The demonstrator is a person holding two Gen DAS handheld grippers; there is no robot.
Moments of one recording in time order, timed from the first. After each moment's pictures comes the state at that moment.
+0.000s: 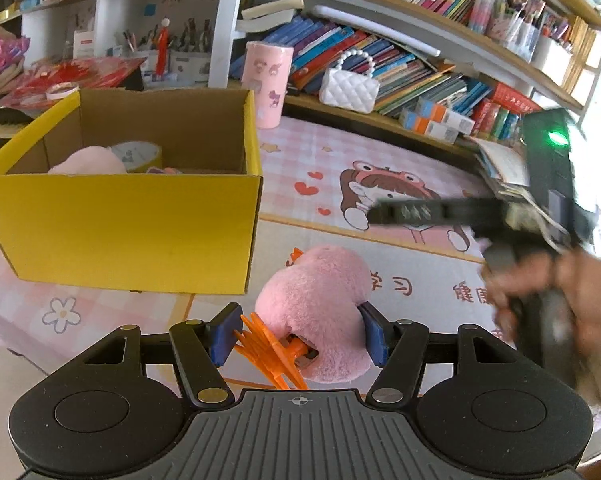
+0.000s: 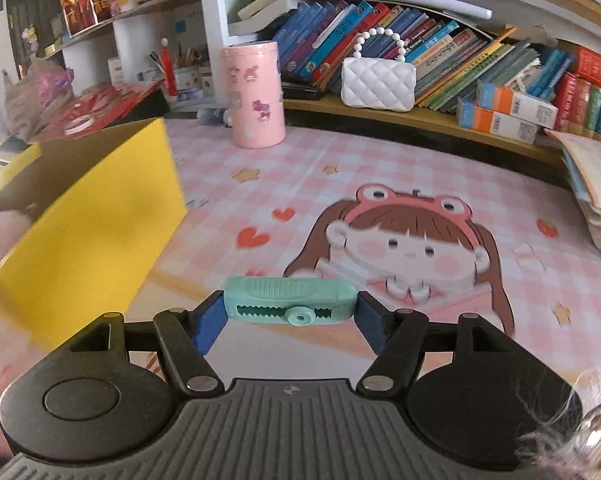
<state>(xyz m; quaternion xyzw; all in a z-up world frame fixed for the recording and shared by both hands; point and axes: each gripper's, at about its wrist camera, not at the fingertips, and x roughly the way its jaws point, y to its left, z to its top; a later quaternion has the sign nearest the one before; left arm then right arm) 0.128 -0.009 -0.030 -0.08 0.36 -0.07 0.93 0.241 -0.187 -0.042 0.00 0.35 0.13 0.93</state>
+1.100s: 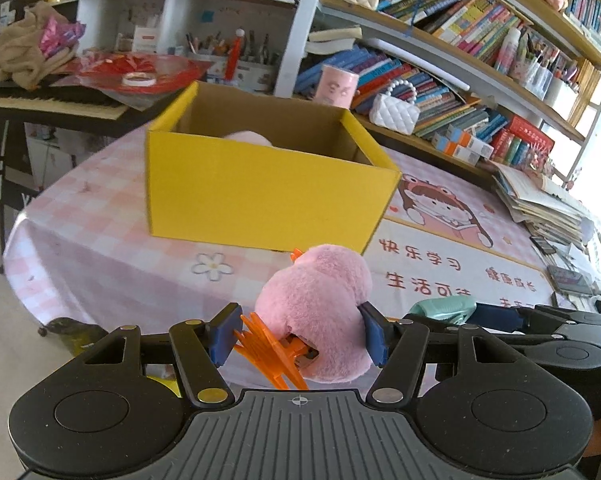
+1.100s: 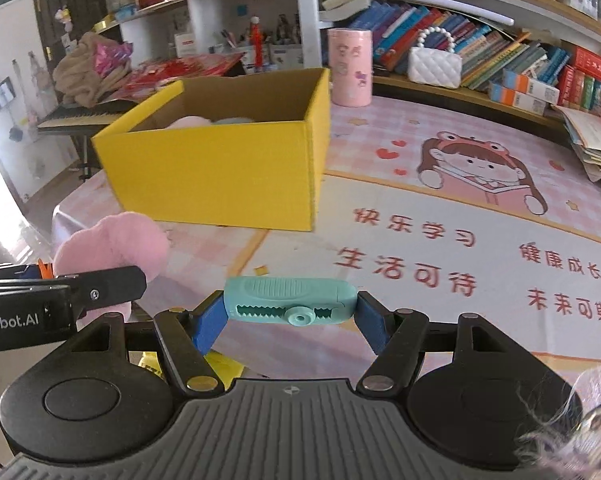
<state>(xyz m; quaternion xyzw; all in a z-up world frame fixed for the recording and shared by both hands) 0.039 0.119 -0.024 -0.11 0.34 -0.06 0.93 0.058 -0.053 -0.031 -0.01 0.36 0.15 0.92</state>
